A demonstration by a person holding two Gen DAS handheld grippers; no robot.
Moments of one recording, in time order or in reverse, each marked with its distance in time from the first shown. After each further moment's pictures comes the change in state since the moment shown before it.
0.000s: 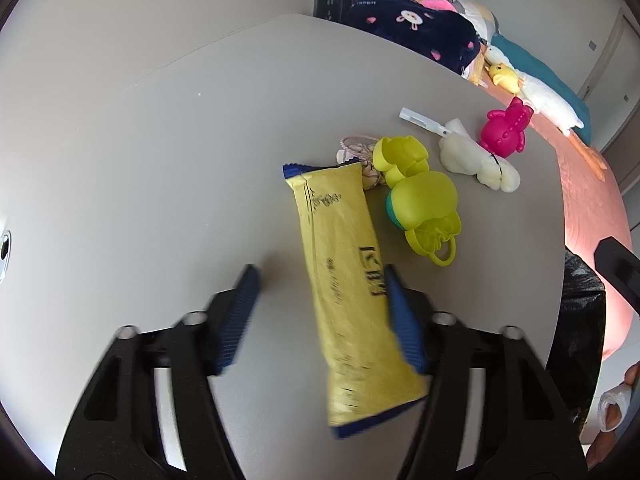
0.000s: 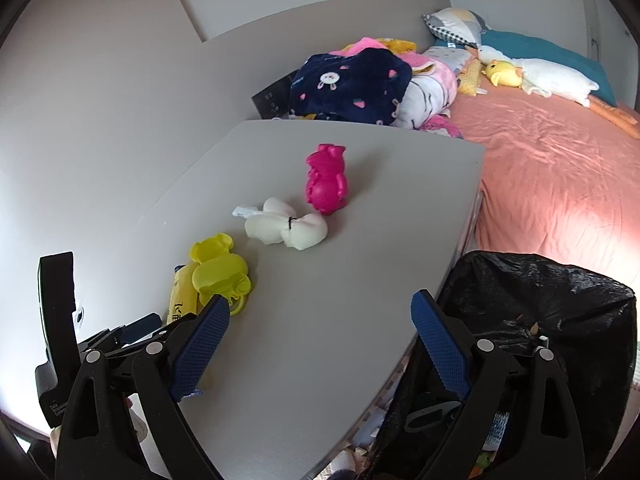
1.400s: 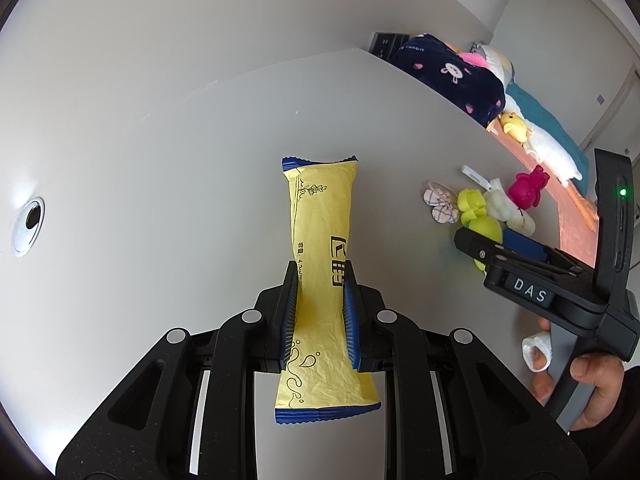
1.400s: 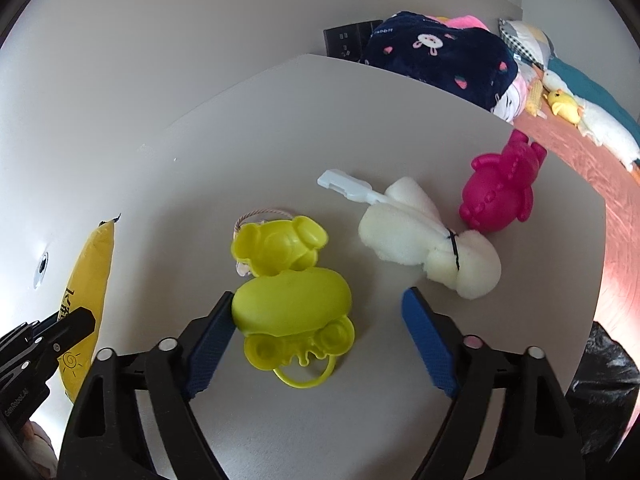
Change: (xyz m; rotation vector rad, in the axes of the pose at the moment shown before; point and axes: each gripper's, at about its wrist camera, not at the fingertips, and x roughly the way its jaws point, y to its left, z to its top) left arm -0.033 0.079 -0.001 -0.132 -0.073 -0.040; right arm 0.105 0.092 0.011 -0.258 0.144 -0.028
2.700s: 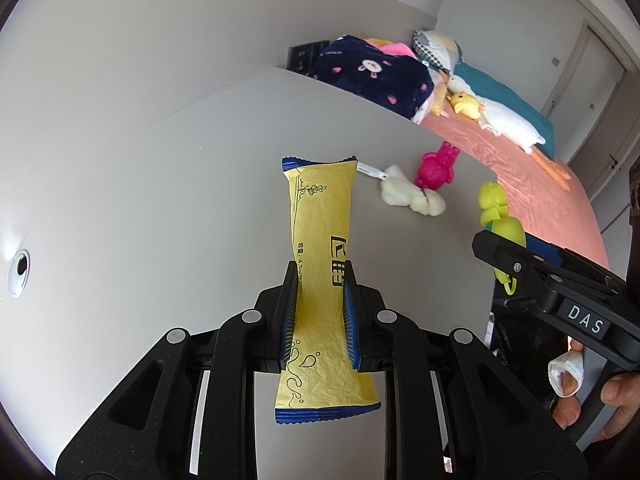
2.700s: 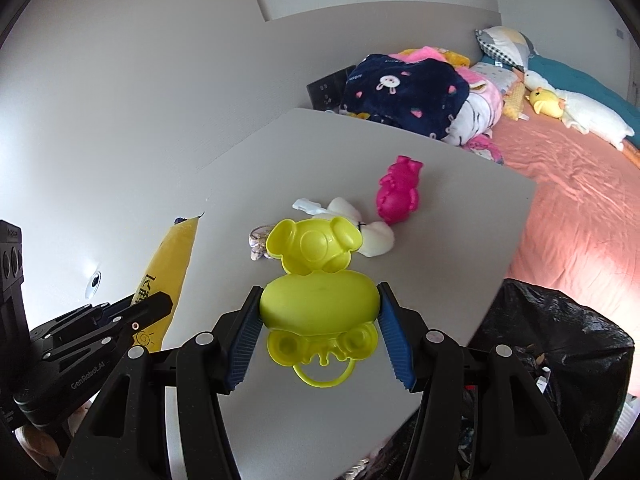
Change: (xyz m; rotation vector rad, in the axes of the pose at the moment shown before) left arm -0.042 -0.080 -0.013 0.190 -0.044 -0.084; right arm -0.113 -0.054 -0.035 0.109 -0.135 0.068
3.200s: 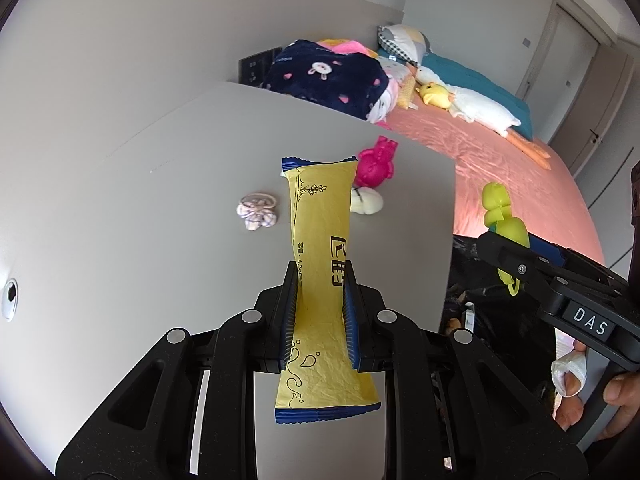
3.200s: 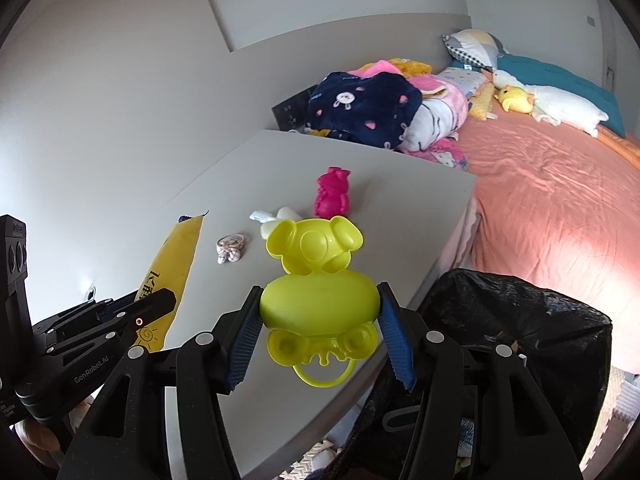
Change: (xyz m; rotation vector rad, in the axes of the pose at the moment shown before) left arm 0.000 -0.058 0.007 0.095 -0.012 -0.048; right arm -0.044 -0.047 -0.015 0.070 -0.060 -0.042
